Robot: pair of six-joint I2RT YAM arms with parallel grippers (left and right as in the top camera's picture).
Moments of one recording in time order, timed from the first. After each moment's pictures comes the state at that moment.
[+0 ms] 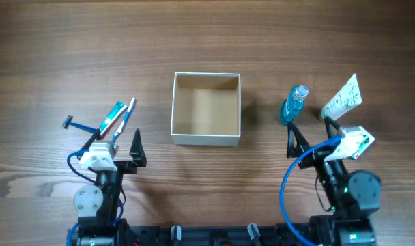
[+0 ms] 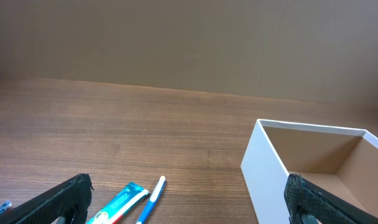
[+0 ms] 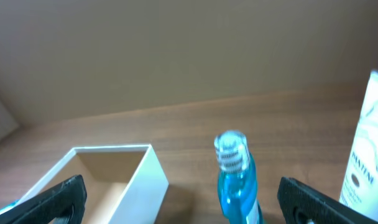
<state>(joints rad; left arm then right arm) 0.04 0.01 0.01 -0.07 0.09 -0.13 0.04 0.25 0.26 -0.13 -0.19 0.23</state>
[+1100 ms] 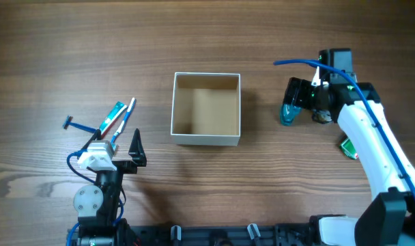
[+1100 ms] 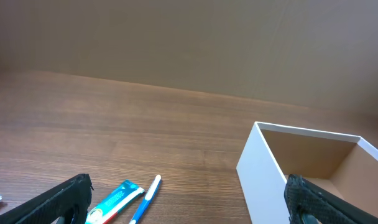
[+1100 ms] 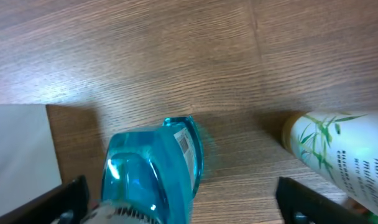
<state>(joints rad) 0.04 0.01 0.01 -0.07 0.09 -0.17 0.04 1.52 1.10 -0.73 0.00 0.30</state>
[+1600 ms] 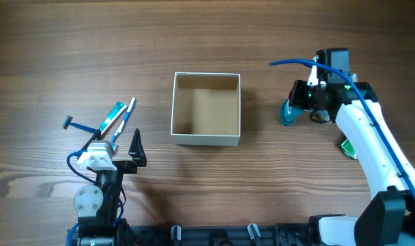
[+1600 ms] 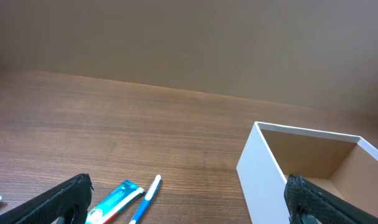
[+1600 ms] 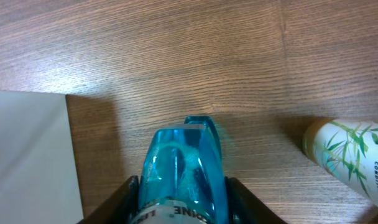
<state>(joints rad) 0.04 0.01 0.01 -0.07 0.09 -0.17 0.06 1.52 1.10 -0.72 -0.05 0.26</state>
